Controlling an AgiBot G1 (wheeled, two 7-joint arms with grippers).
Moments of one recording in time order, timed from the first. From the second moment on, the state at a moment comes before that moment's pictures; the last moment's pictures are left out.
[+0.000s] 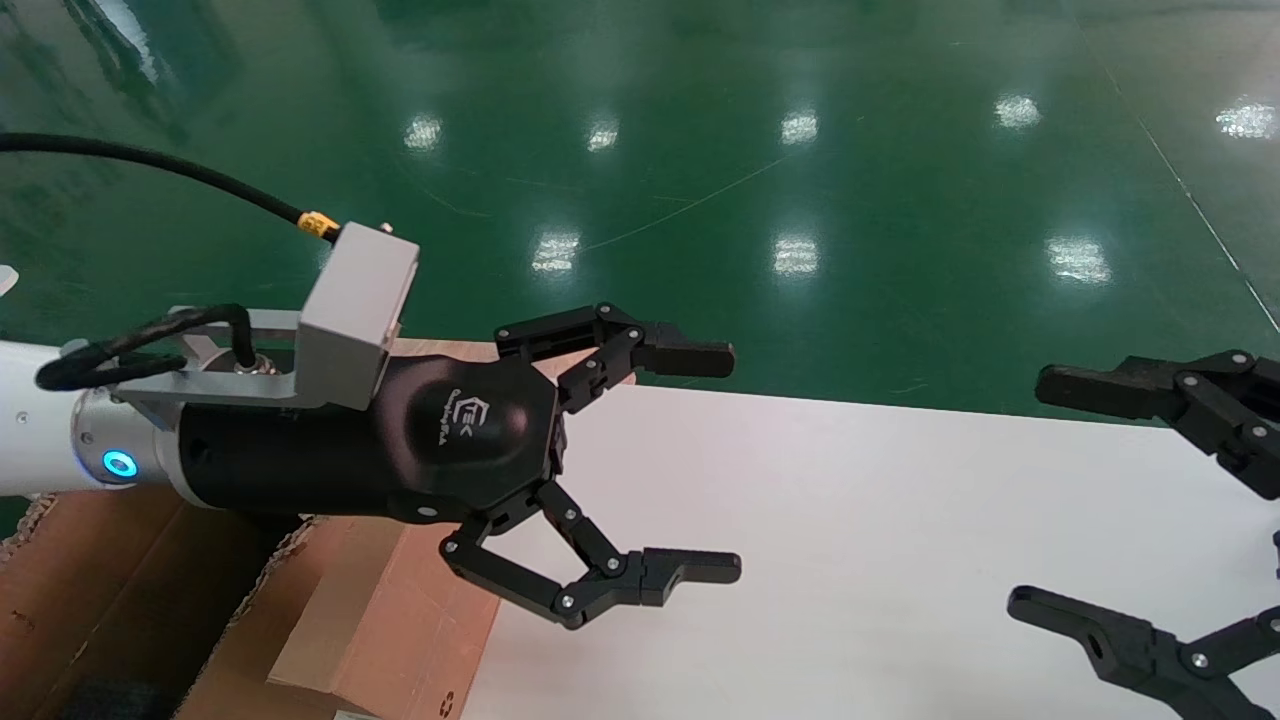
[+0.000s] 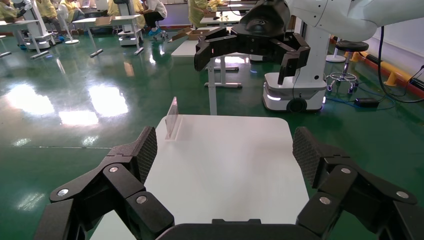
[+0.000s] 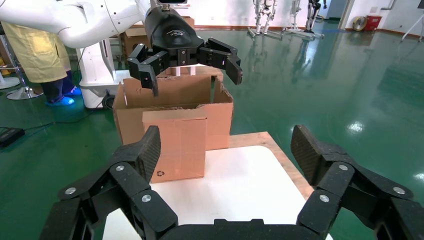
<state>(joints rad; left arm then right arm) -1.08 0.61 0.29 -1.28 0.73 1.49 -0.19 1.09 -0.60 -0.32 1.27 -0.70 -1.48 0.16</state>
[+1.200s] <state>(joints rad) -1.35 0.52 0.38 -1.35 1.17 1.38 -0.41 1.09 -0.60 -0.32 1.27 -0.70 -1.48 0.16</state>
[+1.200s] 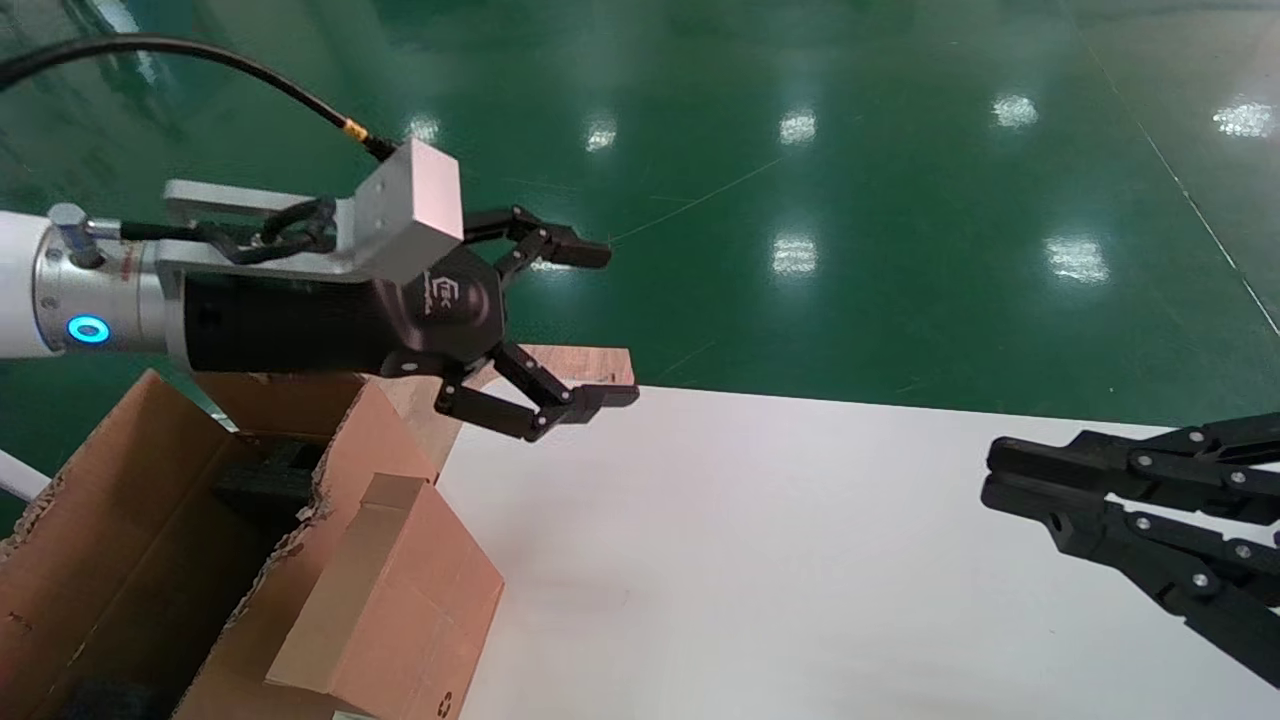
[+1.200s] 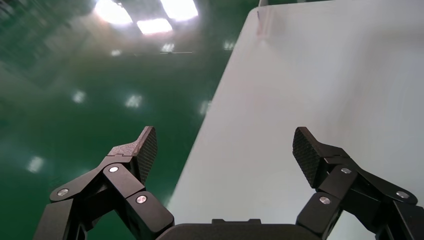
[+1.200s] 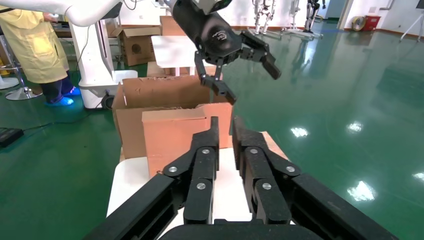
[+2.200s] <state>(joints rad) -1.85 0.67 1.03 -1.35 1.66 1.58 -1.29 1.09 -0.59 -0.32 1.27 -0.70 -1.48 0.16</state>
